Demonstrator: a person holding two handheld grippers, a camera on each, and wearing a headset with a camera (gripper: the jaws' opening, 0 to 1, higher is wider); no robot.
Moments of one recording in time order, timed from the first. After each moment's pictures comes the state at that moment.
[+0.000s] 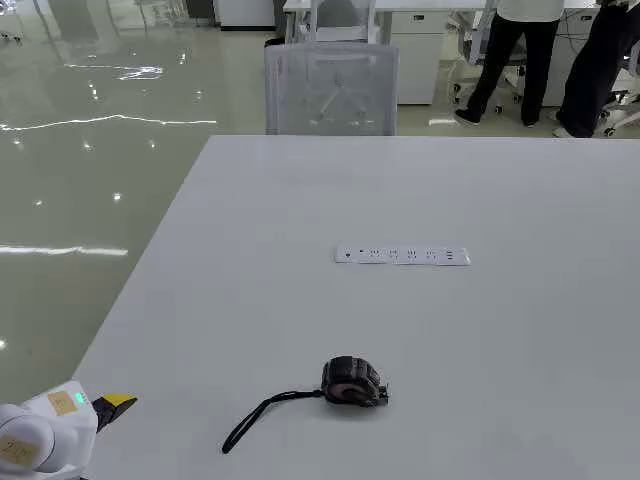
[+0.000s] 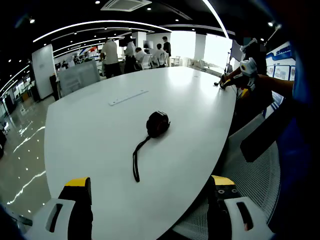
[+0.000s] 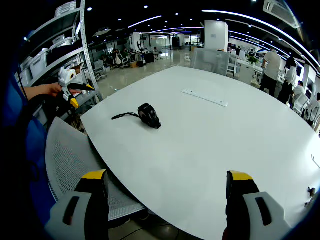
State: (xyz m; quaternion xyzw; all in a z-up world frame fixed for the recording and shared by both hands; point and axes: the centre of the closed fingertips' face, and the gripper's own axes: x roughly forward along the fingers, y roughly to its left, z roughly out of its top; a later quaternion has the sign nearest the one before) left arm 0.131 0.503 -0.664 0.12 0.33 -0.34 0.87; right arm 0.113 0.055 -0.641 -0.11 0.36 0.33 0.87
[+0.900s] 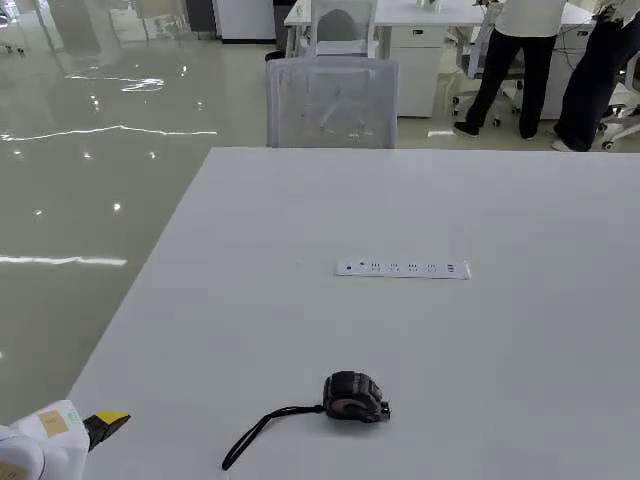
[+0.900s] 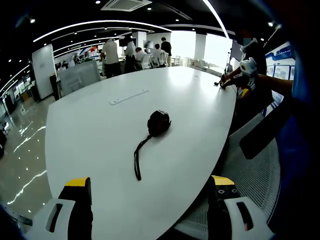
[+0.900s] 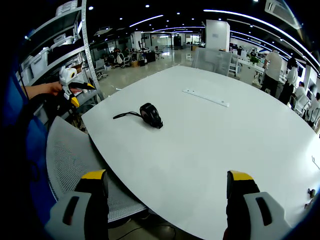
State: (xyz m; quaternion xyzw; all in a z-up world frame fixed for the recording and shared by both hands) left arm 0.130 0.506 -0.662 0.12 0.34 -0.34 0.87; right arm 0.112 0.061 -0.641 -0.11 0.36 0.33 0.87
